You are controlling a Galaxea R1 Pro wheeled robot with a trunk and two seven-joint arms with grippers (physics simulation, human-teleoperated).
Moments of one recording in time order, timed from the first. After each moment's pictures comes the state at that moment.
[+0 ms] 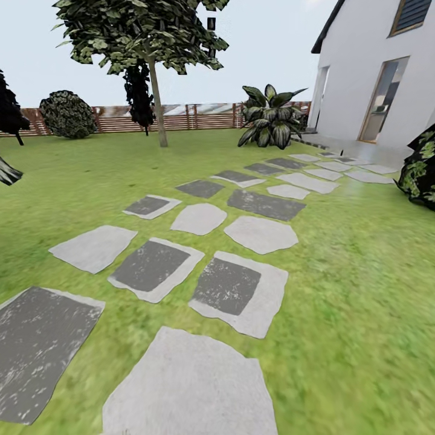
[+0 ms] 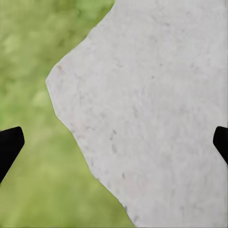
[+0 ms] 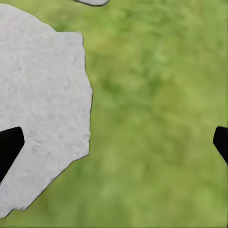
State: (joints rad) left arm -0.22 0.06 0.14 -0.32 0.02 -0.34 0.00; right arm -0.12 -0.05 0.00 -0.45 0.01 -0.39 -0.01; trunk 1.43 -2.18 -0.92
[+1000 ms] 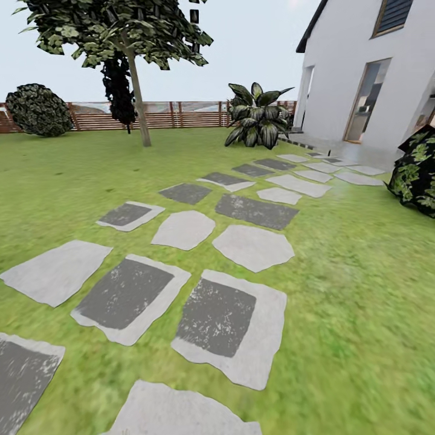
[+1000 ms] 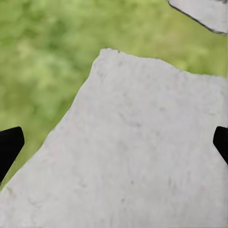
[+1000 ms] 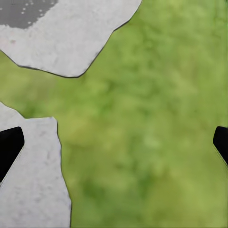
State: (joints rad) left arm -0.22 0.05 0.14 -0.32 0.02 -0.34 0.00; right arm -0.12 -0.05 -0.01 -0.45 0.01 -0.39 -0.01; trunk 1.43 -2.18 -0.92
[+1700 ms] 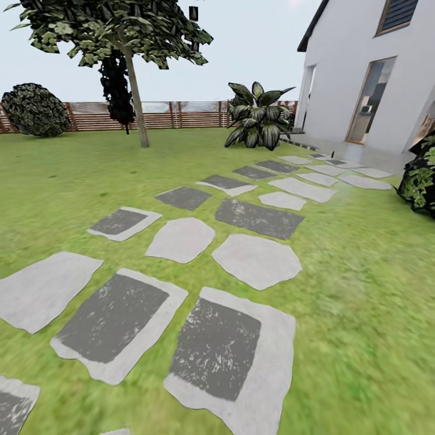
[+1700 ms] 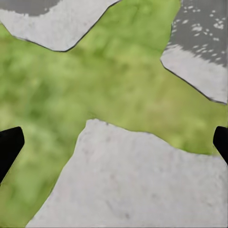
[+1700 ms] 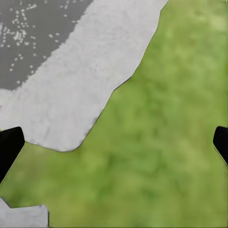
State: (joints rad) left arm -0.22 0.06 0.14 -0.32 0.02 -0.34 0.00; right arm -0.12 -0.05 -0.01 -0.45 0.01 -0.39 -0.01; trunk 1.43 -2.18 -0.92
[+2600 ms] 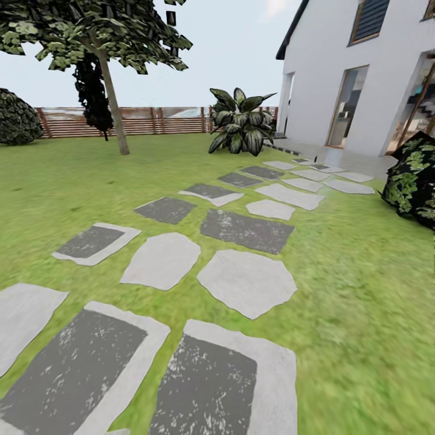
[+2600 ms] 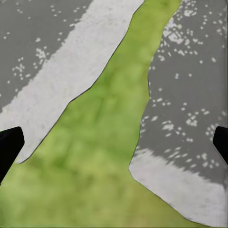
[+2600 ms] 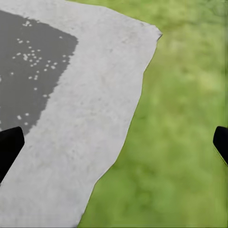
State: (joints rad) left arm -0.22 0.06 0.14 -0.32 0.02 -0.34 0.00; right arm -0.12 -0.05 -0.01 -0.45 0.01 -0.39 -0.01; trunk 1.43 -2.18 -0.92
